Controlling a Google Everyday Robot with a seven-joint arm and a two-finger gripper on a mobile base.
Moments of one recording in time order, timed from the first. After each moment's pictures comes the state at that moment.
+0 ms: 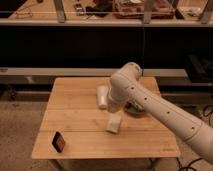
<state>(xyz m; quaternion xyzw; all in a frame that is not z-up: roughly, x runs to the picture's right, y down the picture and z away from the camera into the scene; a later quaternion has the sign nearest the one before) 0.038 0.099 0.728 -0.16 -0.26 -0.60 0.74</state>
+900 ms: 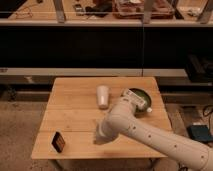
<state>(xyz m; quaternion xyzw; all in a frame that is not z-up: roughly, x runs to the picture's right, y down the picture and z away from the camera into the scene) -0.042 0.256 0.668 -0.11 -0.37 -0.61 0.69</state>
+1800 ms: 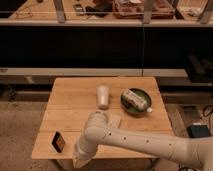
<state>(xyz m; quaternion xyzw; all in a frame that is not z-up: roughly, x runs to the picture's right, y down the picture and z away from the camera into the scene) -0.135 0.329 0.669 -0.13 -0.47 -0.65 0.58</state>
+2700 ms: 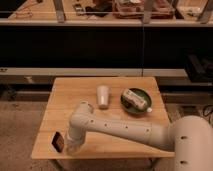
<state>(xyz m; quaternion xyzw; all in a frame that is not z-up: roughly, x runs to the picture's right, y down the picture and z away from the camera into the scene) -0.193 0.294 0.725 -0.19 -0.45 -0.59 0.65</state>
